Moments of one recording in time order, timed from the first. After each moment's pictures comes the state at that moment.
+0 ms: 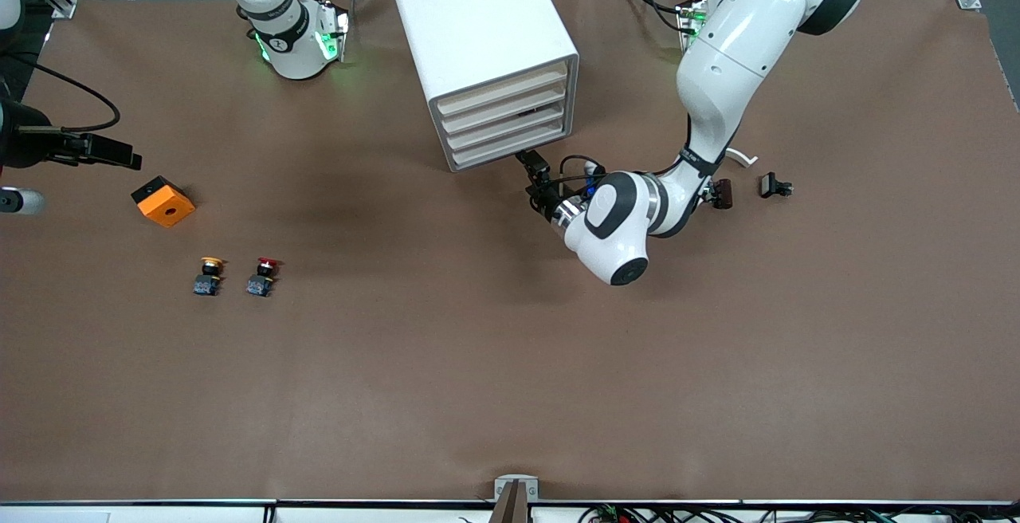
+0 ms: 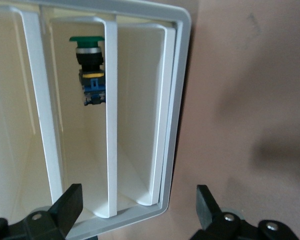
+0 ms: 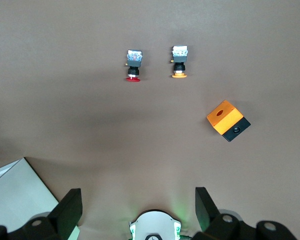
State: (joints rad) left arm -0.42 0.86 -0.21 -1.52 -0.85 1.71 -2.32; right arm -0.07 0.09 -0.02 -1.54 0.03 1.38 0.00
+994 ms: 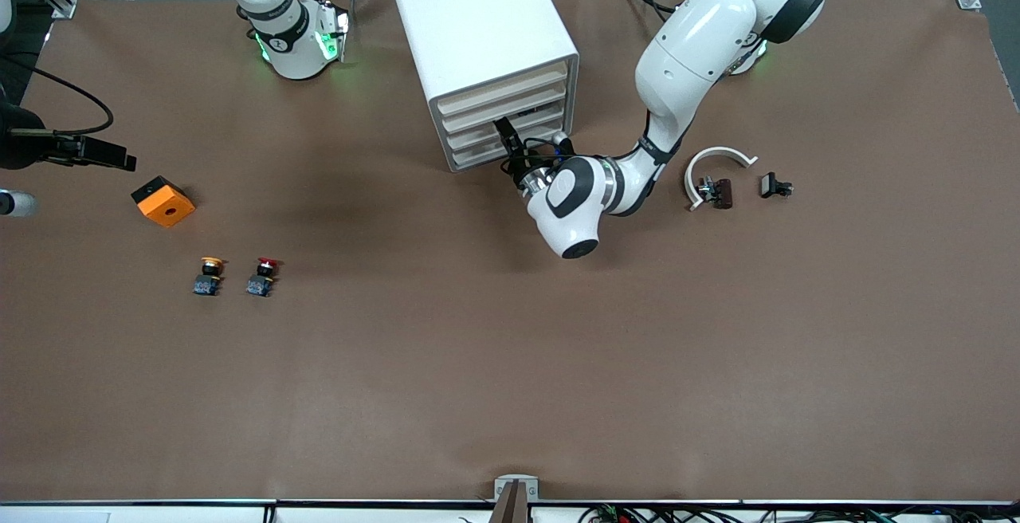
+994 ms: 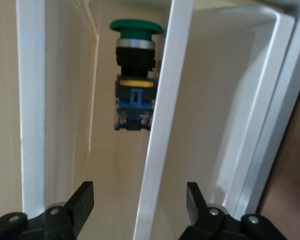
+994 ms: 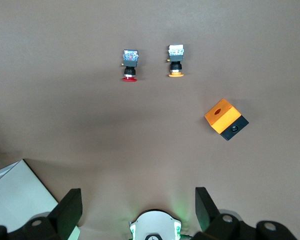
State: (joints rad) left arm -0.55 0.93 -0.21 -1.53 -0.96 1.59 -2.40; right arm -0.08 0.10 -0.02 -1.54 0.03 1.38 0.00
